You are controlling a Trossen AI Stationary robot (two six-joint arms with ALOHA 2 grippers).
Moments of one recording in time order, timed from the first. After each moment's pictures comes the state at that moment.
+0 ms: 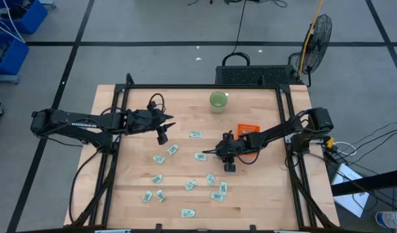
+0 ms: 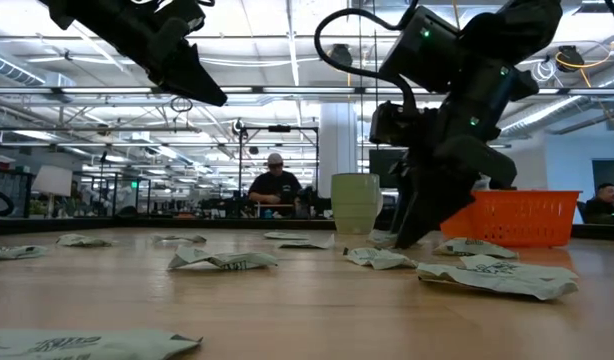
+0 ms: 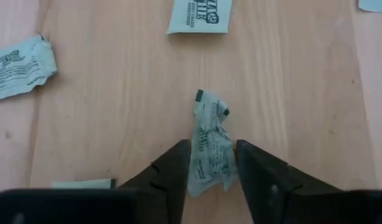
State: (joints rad) left arm 0.06 1.03 0.67 -0.16 -0.31 -0.01; right arm 0.11 1.71 0.78 -0.10 0.07 0.09
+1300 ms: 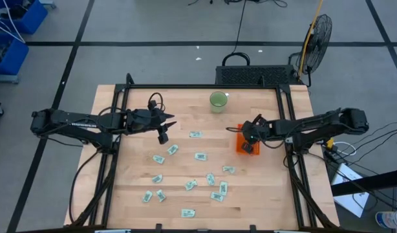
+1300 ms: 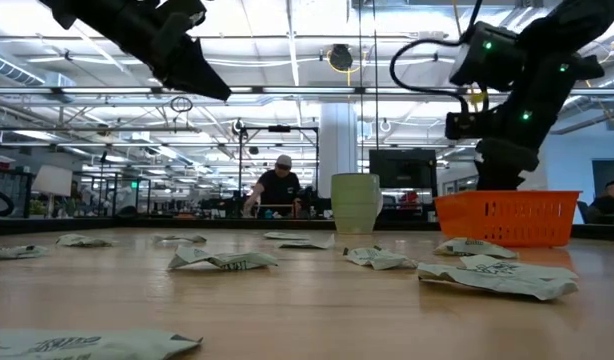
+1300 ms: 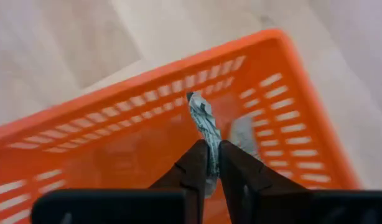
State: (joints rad) left arm 0.06 1.03 0.67 -0.11 -0.32 0.01; right arm -0.08 1.21 0.51 -0.45 0.28 0.38
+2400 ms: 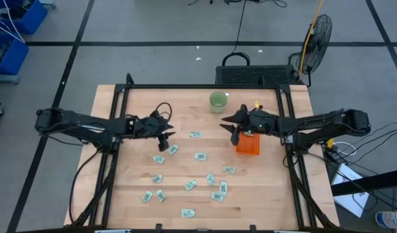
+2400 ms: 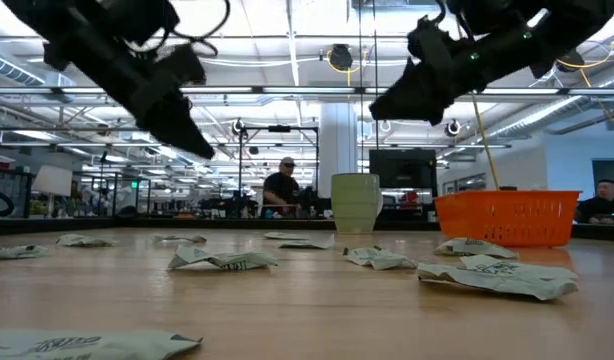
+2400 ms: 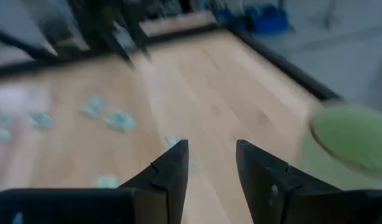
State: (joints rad) left arm 0.06 1.14 0.51 -0.04 -0.23 -0.12; right arm -0.12 1.18 0.52 0.34 0.16 0.15
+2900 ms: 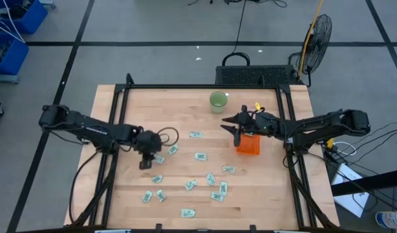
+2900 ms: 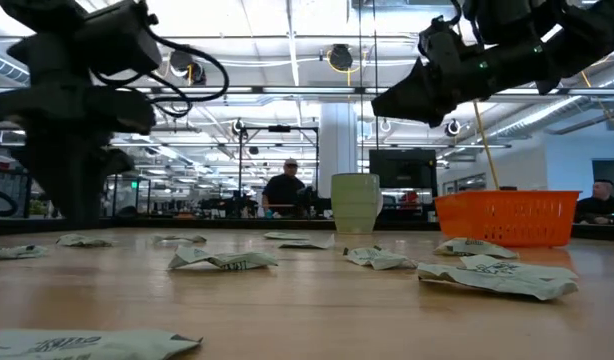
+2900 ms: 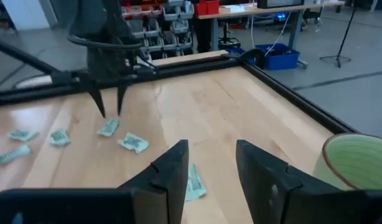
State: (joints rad) left arm -0.09 1.21 0.53 -0.54 0.12 -0.18; right arm -0.12 1.18 0.42 0.56 0.13 0.08
